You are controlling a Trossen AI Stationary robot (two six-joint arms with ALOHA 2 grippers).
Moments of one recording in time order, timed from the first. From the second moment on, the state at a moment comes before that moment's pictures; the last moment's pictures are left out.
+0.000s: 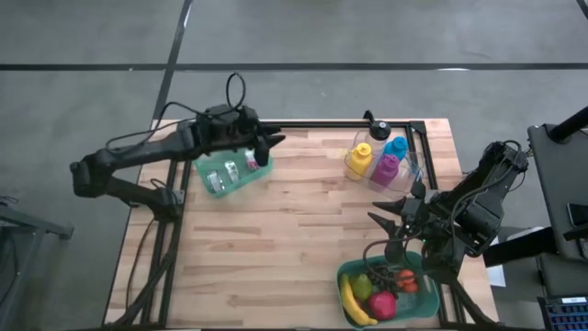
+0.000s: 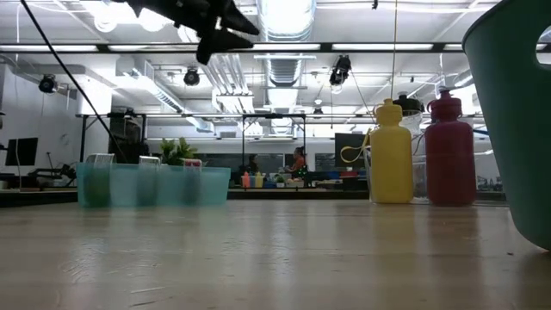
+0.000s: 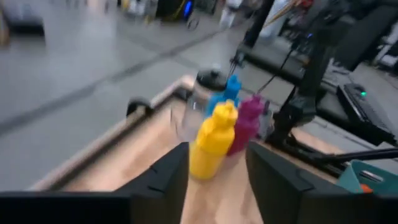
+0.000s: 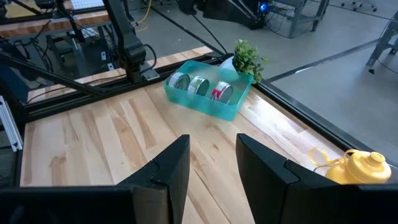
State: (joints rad) left arm 0.38 1.25 1.04 -0.07 0.07 -0.27; right arm 0.84 1.31 1.43 -1.16 1.14 1.07
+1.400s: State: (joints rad) left arm 0.34 0.73 0.39 0.41 0.03 0.00; right arm 0.84 1.31 1.43 -1.16 1.14 1.07
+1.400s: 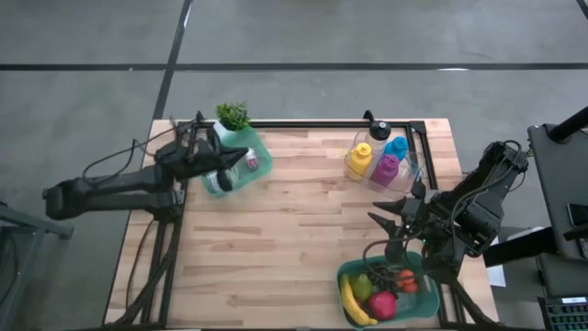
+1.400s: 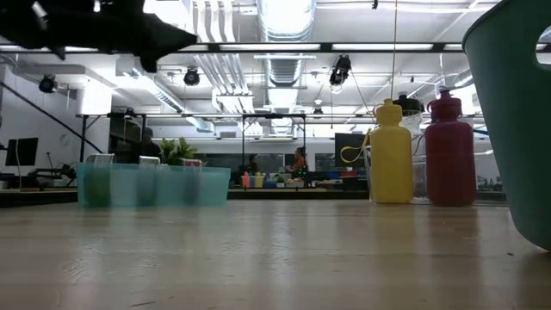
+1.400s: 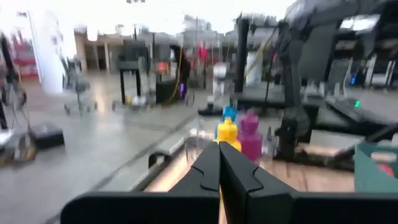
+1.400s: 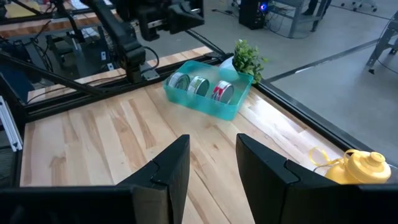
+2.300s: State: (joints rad) left arm 0.33 0.21 0.00 0.46 0.05 -0.08; right arm 0.84 1.31 1.43 -1.16 1.14 1.07
